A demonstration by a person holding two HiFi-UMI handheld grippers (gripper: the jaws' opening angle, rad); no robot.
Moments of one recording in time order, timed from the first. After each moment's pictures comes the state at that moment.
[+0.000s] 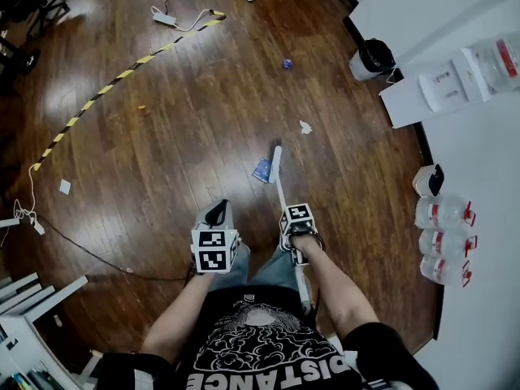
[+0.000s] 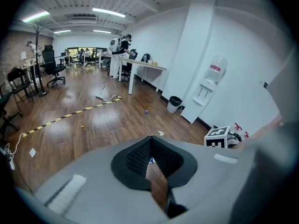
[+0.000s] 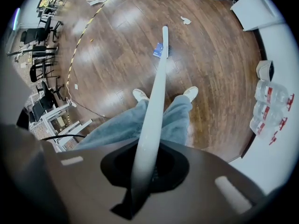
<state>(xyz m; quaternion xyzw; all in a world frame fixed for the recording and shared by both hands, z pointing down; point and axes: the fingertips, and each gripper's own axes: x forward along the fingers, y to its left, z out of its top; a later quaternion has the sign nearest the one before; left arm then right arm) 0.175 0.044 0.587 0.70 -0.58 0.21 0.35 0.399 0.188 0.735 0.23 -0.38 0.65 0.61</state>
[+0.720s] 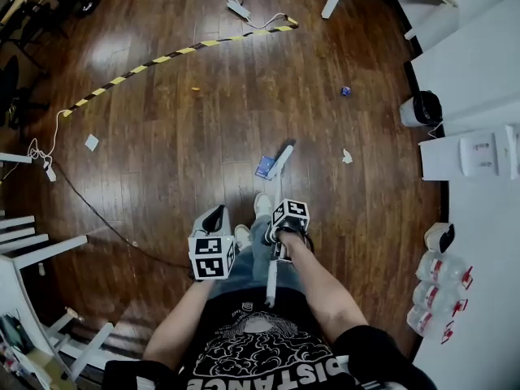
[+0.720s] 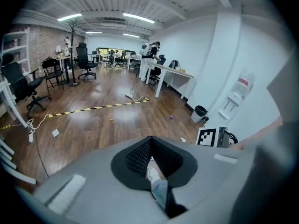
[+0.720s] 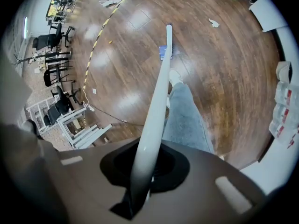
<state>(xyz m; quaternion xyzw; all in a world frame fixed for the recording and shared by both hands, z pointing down) 0.023 0.094 0.585 0.59 -0.69 0.17 0.38 0.199 0.160 0.735 0.20 -0.41 0.69 0.56</state>
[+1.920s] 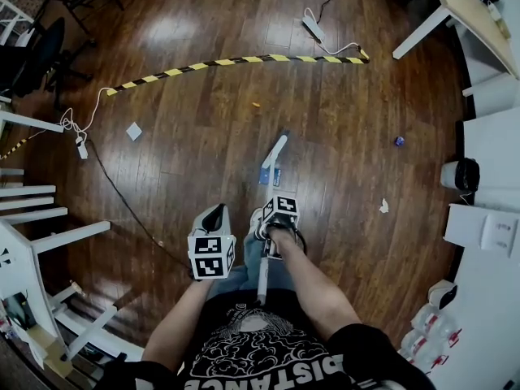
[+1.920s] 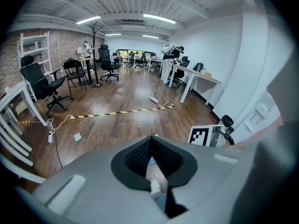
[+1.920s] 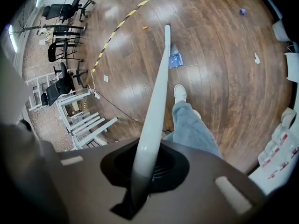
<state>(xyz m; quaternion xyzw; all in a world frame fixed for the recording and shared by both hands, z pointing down) -0.220 0.068 0.573 0.50 -0.75 0.16 0.40 -0.071 0.107 0.733 0.12 -0.45 0.63 0.62</state>
